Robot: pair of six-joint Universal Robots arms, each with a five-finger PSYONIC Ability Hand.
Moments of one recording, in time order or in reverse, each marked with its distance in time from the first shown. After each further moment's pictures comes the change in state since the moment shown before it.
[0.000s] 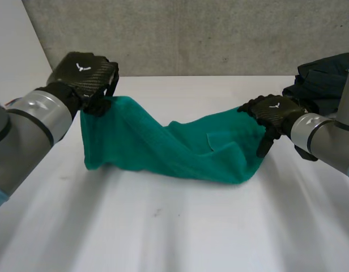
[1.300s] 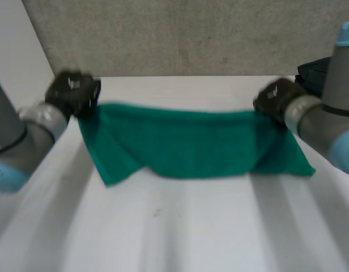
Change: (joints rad) left arm 0.174 -0.245 0.017 0.269 0.093 0.092; right arm 0.137 -0.019 -0.177 0.091 0.326 -0.392; left_hand 0.000 0.002 0.003 0.004 0.000; right_hand 0.905 0.967 0.982 0.988 0.944
